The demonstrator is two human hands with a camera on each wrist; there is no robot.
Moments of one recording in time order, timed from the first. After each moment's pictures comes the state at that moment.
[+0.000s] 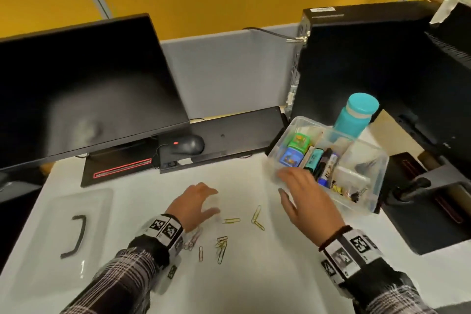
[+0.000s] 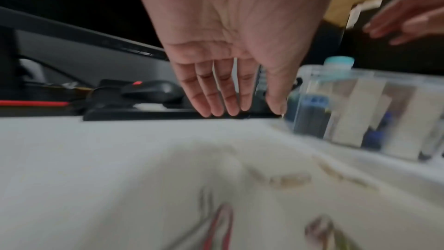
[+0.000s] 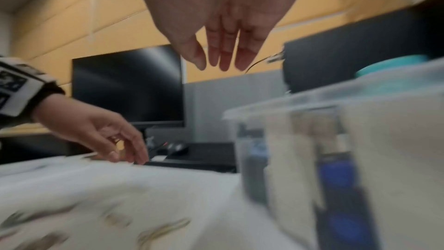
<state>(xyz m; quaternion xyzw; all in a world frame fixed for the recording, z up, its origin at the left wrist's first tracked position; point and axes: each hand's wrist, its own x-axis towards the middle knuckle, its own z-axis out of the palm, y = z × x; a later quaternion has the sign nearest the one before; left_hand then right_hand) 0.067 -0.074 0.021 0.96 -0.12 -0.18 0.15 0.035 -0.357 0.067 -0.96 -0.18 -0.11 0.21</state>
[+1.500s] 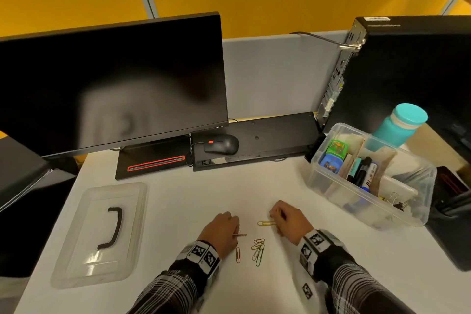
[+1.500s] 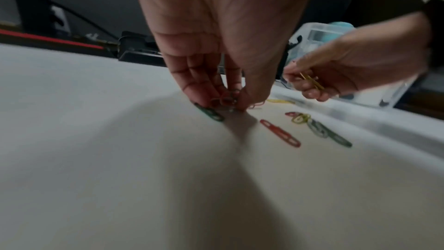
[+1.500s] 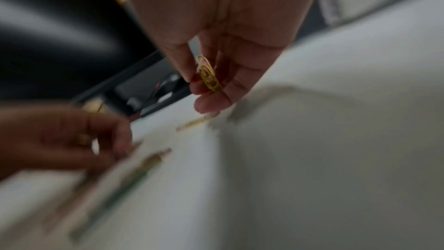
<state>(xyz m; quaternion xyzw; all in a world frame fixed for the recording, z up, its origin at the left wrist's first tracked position) 0.022 -0.042 -0.030 0.96 -0.12 -0.19 0.15 0.048 -0.254 -0.031 -0.86 0.01 0.21 0.47</state>
